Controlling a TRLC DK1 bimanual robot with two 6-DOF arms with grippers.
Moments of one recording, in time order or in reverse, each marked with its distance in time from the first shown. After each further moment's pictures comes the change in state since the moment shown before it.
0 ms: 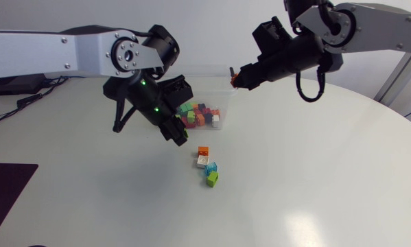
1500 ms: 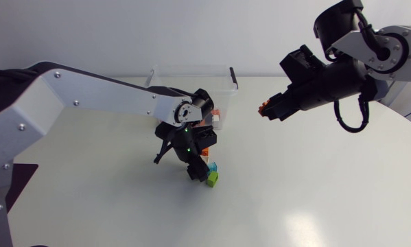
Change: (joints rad) left arm -0.115 0.325 -0.009 0.108 0.002 -0.015; right arm -0.069 -0.231 -0.261 -0.129 0.056 -0.071
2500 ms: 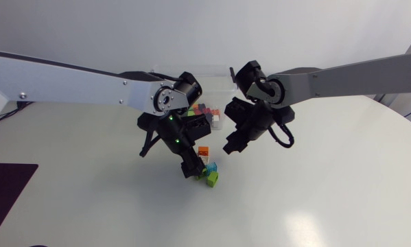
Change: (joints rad) left arm 0.039 -0.145 -0.065 0.004 0.072 0.095; right arm 0.177 0.429 0.096 0.019 0.111 -0.026
